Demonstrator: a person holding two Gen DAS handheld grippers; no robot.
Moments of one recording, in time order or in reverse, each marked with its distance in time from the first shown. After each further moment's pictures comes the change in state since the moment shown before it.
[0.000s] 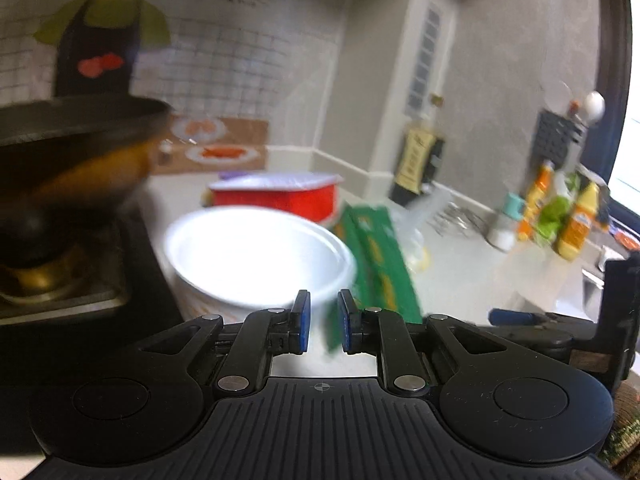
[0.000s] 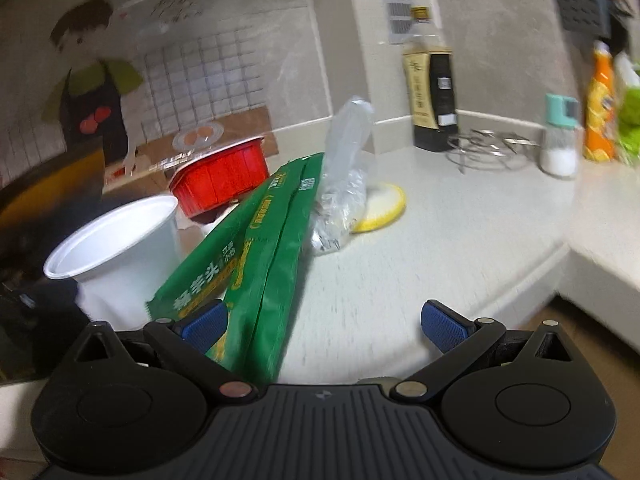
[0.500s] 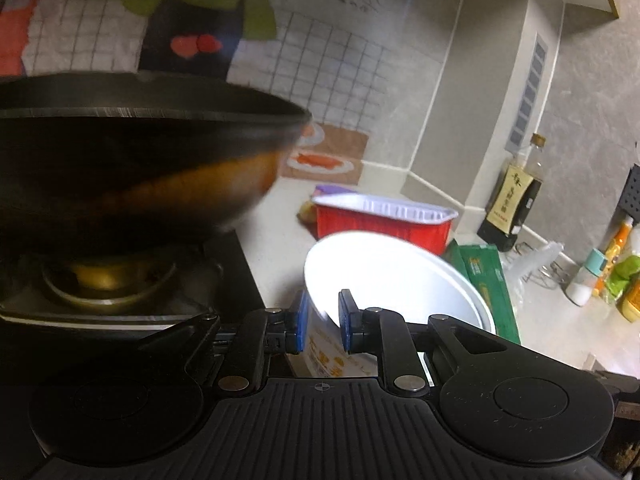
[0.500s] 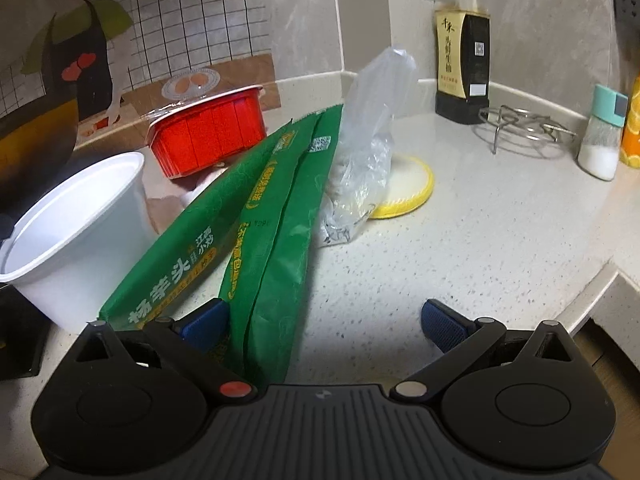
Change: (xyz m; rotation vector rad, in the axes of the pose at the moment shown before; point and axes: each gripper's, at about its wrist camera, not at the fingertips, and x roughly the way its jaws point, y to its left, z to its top) left arm 0.033 0.053 0.012 -0.154 -0.007 0.163; right arm 0.053 0.005 0.012 -0.026 0.128 -0.013
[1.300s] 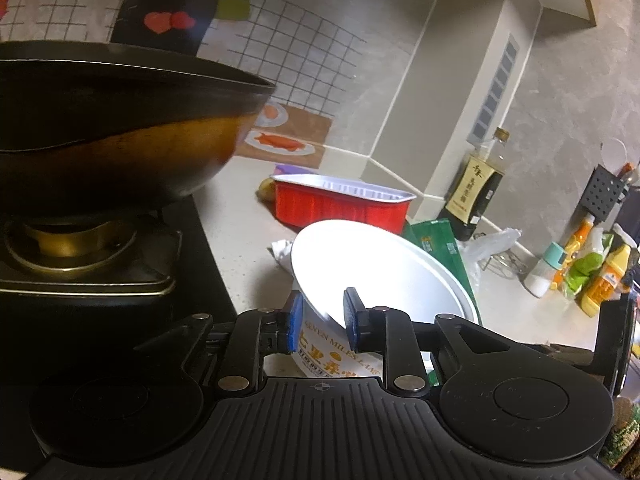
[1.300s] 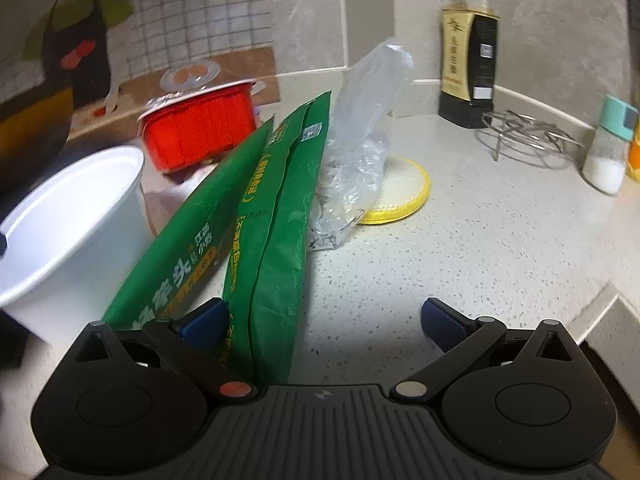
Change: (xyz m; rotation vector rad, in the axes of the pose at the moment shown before) left arm -0.007 0.004 -0.012 -0.036 0.029 -0.130; right arm 0.011 -0.007 0.006 -0.080 0.029 0.009
